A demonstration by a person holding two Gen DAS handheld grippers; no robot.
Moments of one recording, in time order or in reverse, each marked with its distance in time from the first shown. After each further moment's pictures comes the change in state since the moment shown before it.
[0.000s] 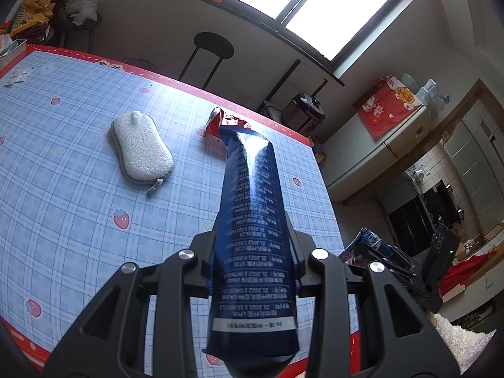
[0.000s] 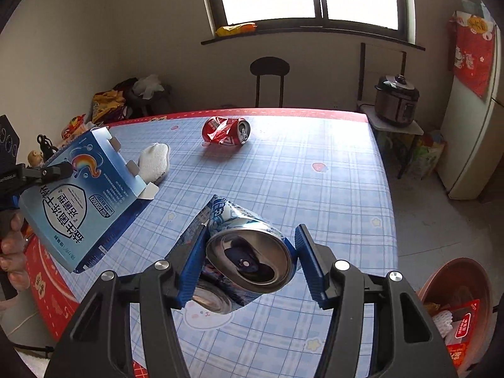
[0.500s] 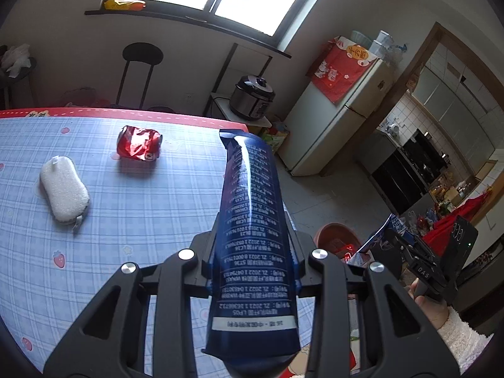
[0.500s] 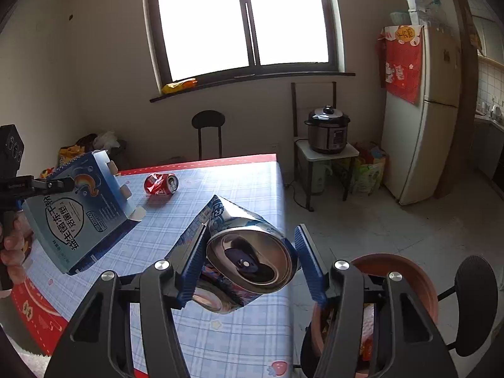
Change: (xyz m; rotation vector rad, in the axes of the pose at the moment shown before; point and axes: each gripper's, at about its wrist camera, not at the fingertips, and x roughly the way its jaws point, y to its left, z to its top) left arm 0.040 -0.138 0.006 0.254 0.069 -0.114; right arm -0.133 -0.114 -0.031 0.130 -0.220 -0.214
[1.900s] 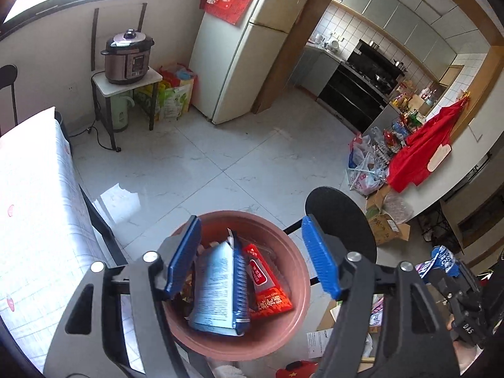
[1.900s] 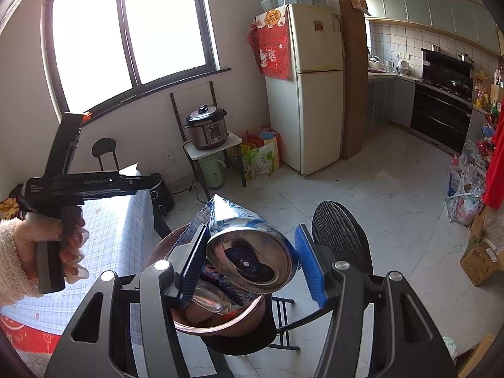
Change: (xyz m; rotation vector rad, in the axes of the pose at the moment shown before) left arm 0.288 -0.308 -0.035 0.308 0.231 -0.172; right arm -0.110 -0.221 -0.071 0.234 0.000 -0.319
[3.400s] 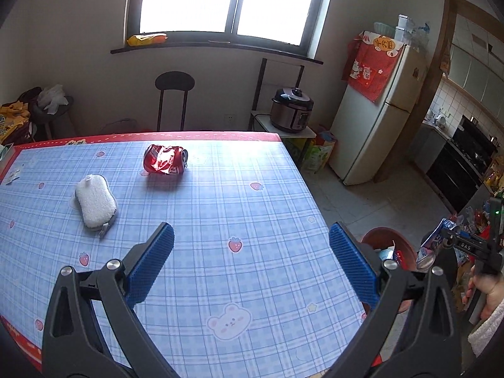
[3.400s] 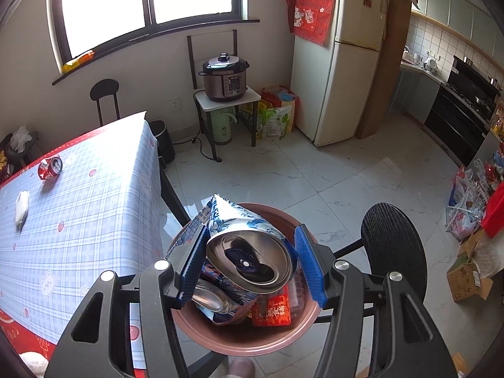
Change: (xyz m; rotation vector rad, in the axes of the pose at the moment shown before) left arm -0.286 0.176 -0.134 -0.249 -0.274 0.518; right arm 0.107 0.117 0.028 -0.167 0.242 -0.068
